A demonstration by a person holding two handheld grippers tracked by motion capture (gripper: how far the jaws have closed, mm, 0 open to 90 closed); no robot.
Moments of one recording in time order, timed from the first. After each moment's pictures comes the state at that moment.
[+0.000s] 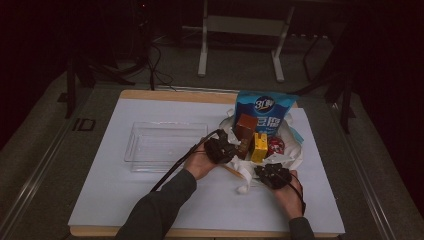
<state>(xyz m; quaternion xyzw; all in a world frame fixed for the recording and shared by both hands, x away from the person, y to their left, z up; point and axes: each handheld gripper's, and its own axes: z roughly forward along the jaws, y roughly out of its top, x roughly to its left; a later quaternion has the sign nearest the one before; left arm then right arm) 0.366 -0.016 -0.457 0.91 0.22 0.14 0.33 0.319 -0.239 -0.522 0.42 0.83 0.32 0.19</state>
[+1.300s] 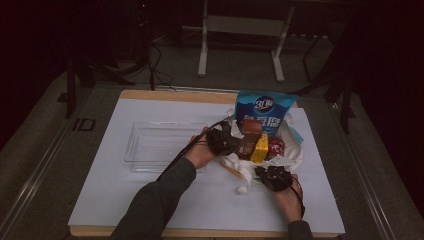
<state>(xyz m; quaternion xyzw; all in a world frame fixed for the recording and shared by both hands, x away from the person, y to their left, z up) 0.383 -0.018 -0.437 0.92 0.18 0.15 0.31 0.315 -0.246 -0.530 0.44 0.81 0.35 0.18</state>
